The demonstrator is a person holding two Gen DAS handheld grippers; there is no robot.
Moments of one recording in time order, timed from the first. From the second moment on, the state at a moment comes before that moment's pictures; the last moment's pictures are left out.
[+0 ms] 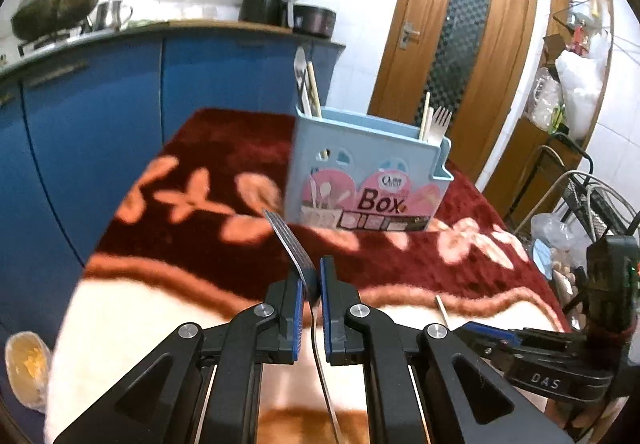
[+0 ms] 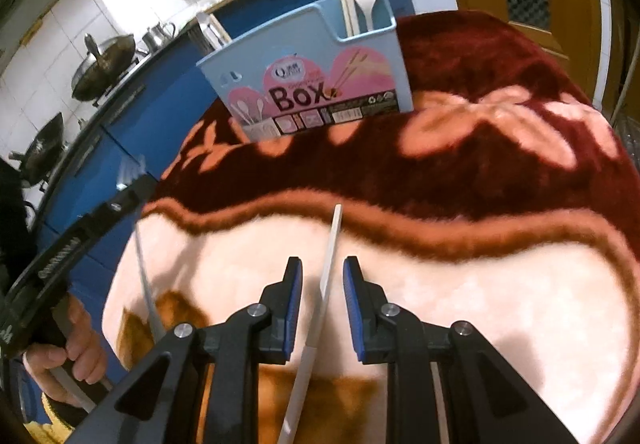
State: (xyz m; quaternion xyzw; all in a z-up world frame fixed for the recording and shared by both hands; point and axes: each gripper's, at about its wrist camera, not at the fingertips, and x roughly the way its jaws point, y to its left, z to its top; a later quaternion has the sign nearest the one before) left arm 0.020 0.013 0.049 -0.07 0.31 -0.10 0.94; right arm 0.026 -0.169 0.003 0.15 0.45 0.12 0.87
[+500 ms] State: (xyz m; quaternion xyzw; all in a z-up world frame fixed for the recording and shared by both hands) left arm 0.008 0.026 0.055 -0.08 0.27 -0.12 0.95; right arm 0.054 -0.149 0.000 0.08 0.50 0.09 0.85
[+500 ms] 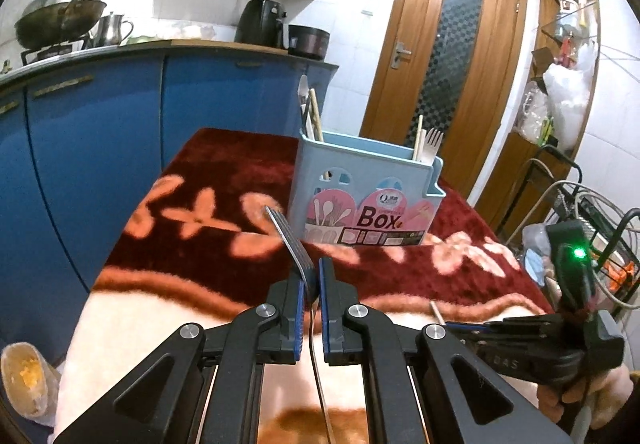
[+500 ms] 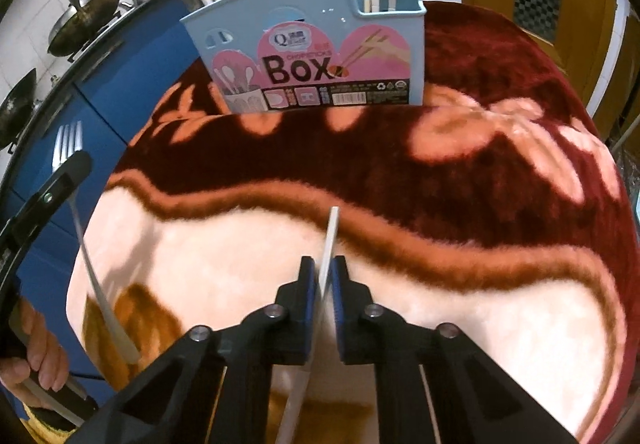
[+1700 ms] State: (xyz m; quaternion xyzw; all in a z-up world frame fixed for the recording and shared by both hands) left arm 0.067 0.005 0.169 -0.08 0.13 -0.16 0.98; right arm 0.049 -0.194 0.107 0.16 0.20 0.11 0.96
